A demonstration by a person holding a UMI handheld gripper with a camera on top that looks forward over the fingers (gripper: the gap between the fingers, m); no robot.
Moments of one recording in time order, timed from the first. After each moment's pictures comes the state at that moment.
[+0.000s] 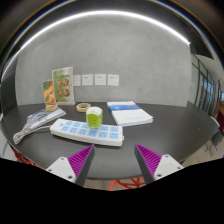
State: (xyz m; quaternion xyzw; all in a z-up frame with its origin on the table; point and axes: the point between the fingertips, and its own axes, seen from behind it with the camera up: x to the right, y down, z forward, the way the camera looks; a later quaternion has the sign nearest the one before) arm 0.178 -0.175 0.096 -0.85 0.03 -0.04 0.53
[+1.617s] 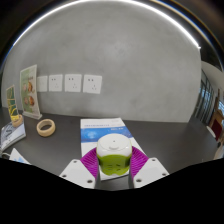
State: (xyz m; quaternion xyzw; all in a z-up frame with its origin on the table) arm 0.246 0.108 0.092 -0.85 0.02 -0.10 0.52
